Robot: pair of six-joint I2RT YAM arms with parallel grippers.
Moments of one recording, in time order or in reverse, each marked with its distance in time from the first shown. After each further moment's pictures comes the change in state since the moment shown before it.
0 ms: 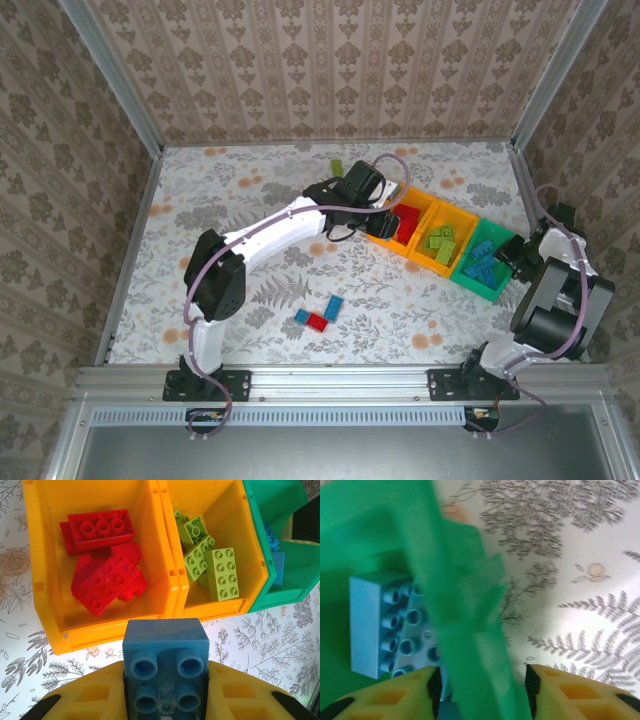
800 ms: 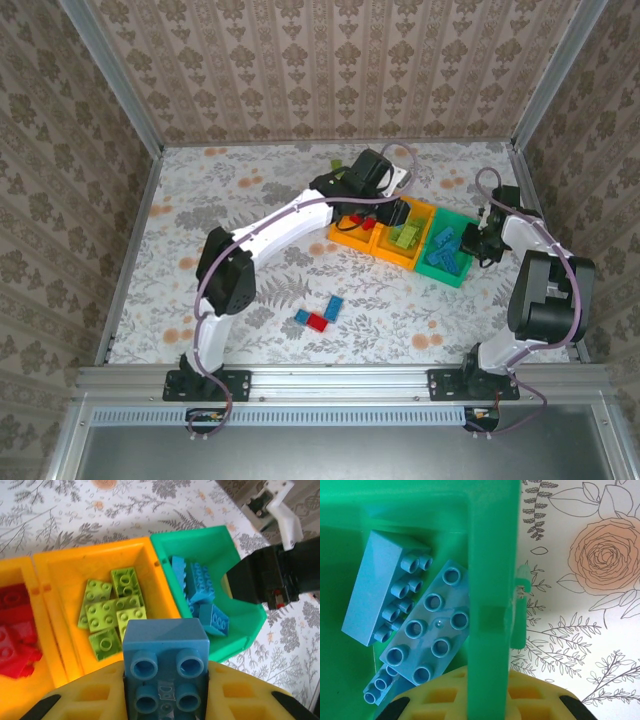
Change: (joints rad) left arm -0.001 0.107 0.197 -0.003 0.019 0.010; right arm 0.322 0.050 0.032 0.051 -0.002 -0.094
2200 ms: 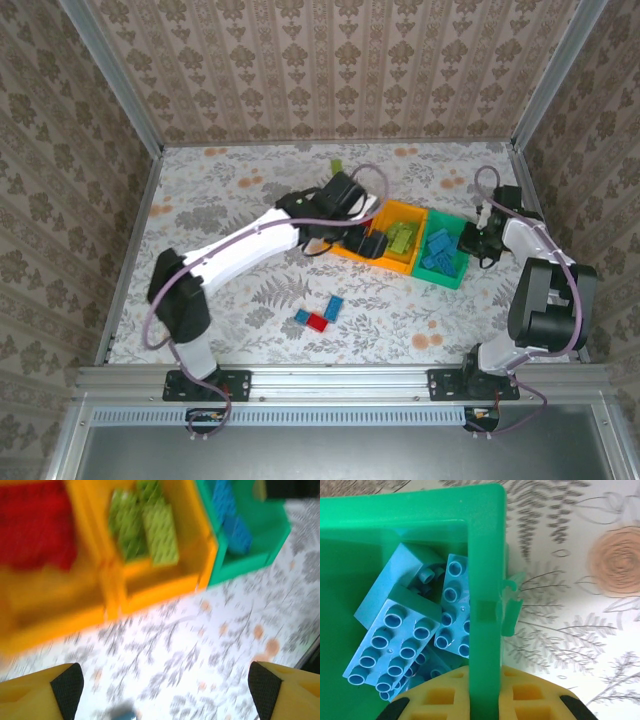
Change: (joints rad) left arm -0.027 -0.393 -0.451 -0.155 -0.107 -0.035; right arm -0.021 -0.048 -0.018 0.011 -0.049 -0.032
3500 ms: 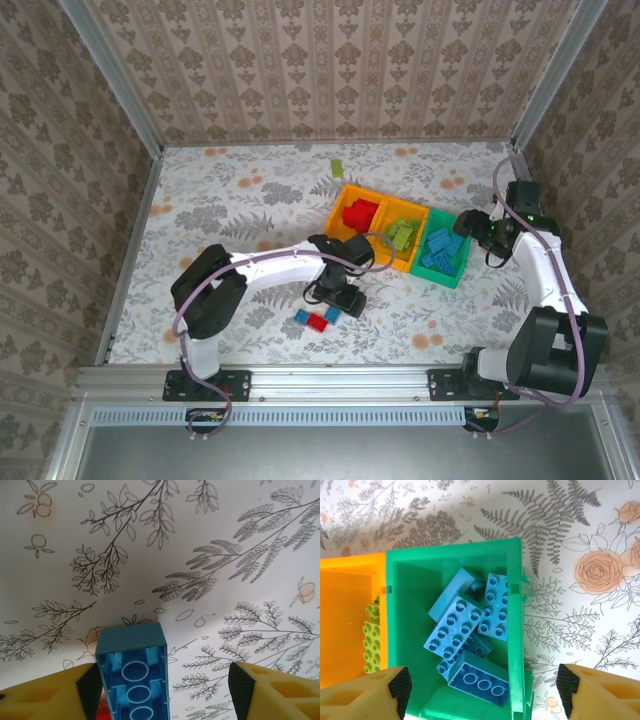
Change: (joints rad) left arm -0.122 0.161 -0.215 -0.103 -0.019 -0.144; right arm 0.004 -0.249 0.016 -0.050 -0.017 0.130
